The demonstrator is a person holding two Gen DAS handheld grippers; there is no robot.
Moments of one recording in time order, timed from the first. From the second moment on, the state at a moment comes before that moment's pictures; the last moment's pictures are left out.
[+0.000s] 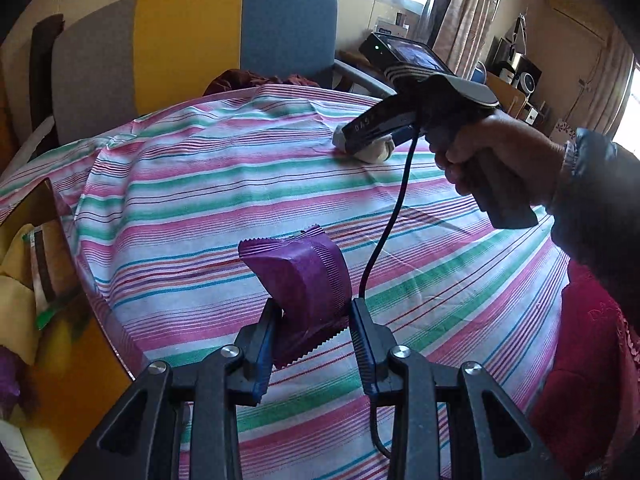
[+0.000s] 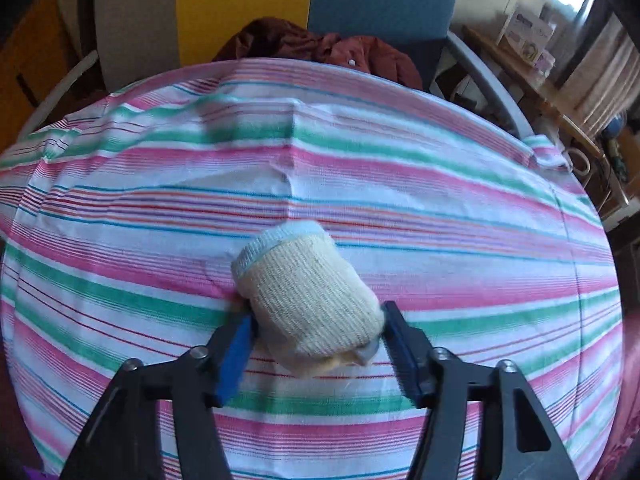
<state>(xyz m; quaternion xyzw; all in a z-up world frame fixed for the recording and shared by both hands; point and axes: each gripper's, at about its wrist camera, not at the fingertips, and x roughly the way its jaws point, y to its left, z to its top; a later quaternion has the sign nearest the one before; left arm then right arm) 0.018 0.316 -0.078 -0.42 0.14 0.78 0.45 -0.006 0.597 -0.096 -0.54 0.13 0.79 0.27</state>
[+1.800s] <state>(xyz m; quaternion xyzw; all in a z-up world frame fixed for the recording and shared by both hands) -0.021 0.119 -0.029 -0.41 0.03 0.87 0.26 0.062 0.443 -0.102 -0.52 0.10 0.82 0.20</state>
